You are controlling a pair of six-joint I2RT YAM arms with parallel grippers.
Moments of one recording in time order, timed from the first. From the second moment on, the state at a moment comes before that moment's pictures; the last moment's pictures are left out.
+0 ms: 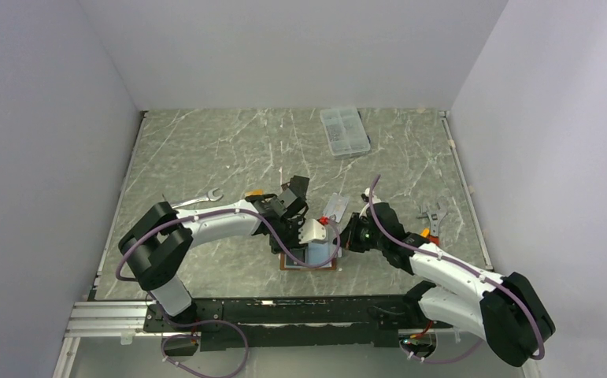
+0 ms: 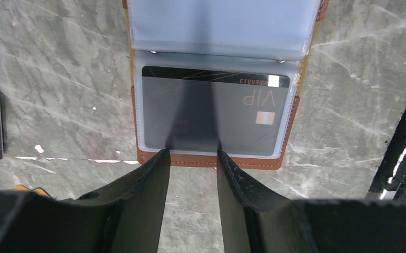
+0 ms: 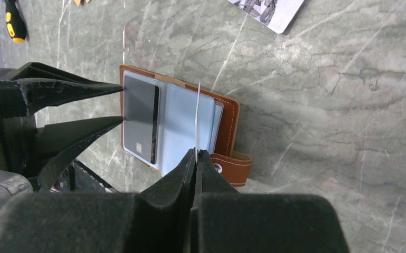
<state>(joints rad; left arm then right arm) -0.90 1.65 1.01 -0.54 0.22 0.61 0.59 1.02 0.36 -0.02 -0.19 0.75</state>
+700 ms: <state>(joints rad) -0.90 1.67 1.00 -0.51 0.20 0.61 0.60 1.01 0.30 0.03 -0.18 0.77</state>
